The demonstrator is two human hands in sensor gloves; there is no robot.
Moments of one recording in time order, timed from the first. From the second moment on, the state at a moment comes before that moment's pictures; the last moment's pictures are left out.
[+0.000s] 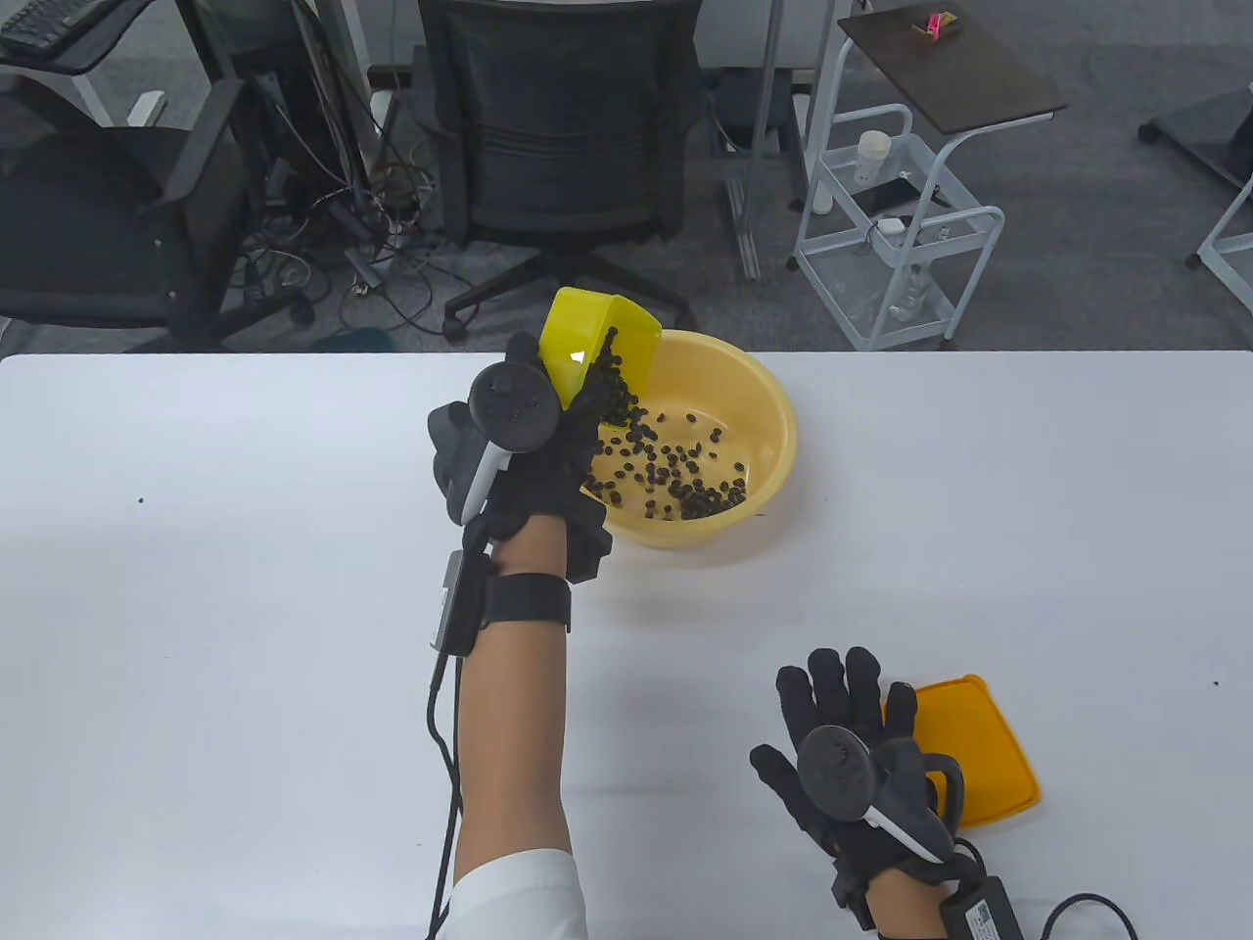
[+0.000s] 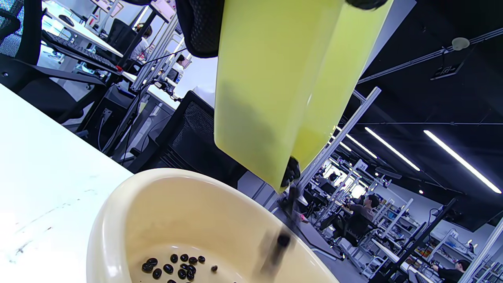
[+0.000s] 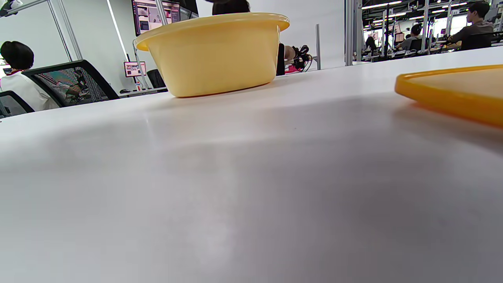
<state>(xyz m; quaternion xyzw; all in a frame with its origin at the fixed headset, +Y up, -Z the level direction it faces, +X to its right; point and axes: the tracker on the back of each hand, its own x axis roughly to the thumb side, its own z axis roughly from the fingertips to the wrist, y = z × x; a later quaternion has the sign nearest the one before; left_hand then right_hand) -0.133 -0.600 -0.428 0.07 0.00 0.31 0.95 0.165 -0.748 -0.210 0.07 0.02 0.99 0.09</state>
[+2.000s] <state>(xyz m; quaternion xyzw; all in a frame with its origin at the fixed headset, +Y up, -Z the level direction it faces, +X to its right) -0.051 -0.601 -0.394 0.12 -0.15 -0.25 0.95 0.165 -0.750 -0.209 0.08 0.05 0.99 0.10</state>
